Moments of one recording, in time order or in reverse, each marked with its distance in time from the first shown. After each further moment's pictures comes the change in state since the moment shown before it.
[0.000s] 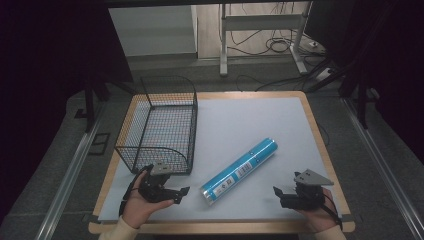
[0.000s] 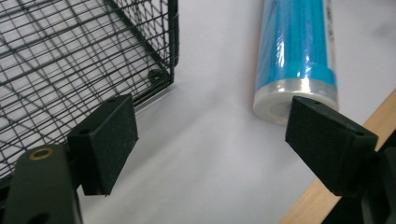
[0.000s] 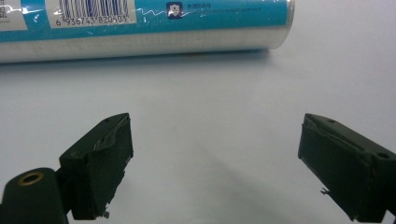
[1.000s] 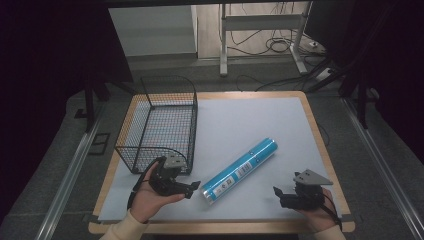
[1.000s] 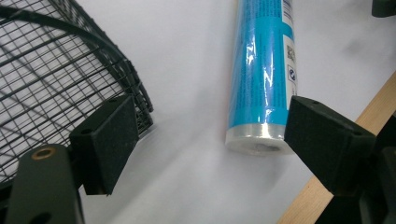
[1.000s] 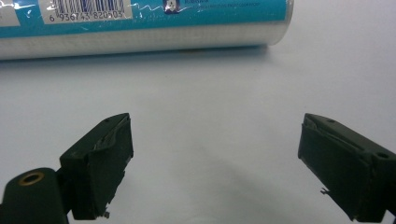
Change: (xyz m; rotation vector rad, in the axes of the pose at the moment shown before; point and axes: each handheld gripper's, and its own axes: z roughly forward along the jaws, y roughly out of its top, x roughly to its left) left arm -0.023 0.037 -0.002 0.004 0.000 0.084; right arm 0.000 -0.001 0.002 0.010 -0.008 0.004
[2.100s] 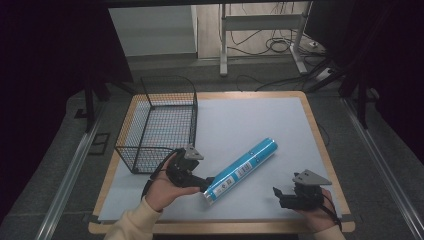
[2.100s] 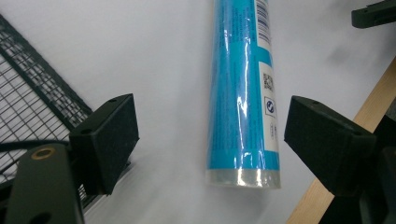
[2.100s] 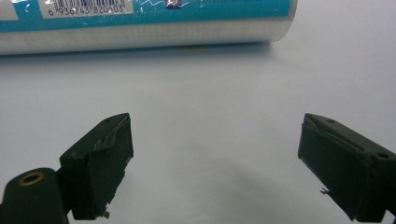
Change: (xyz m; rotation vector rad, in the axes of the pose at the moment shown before) left arm -0.015 0.039 0.023 0.051 -0.041 0.074; right arm 0.001 -0.001 0.001 0.011 0.001 -0.005
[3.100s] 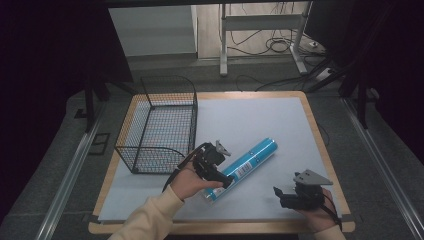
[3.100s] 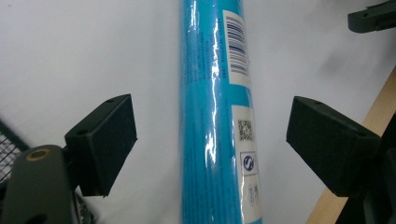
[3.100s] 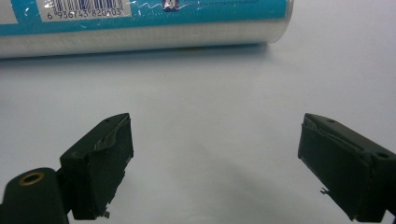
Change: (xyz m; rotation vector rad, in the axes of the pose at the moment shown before) left arm -0.023 0.044 0.045 0.096 -0.034 0.079; right arm -0.001 0.000 -0.001 -0.007 -0.001 0.008
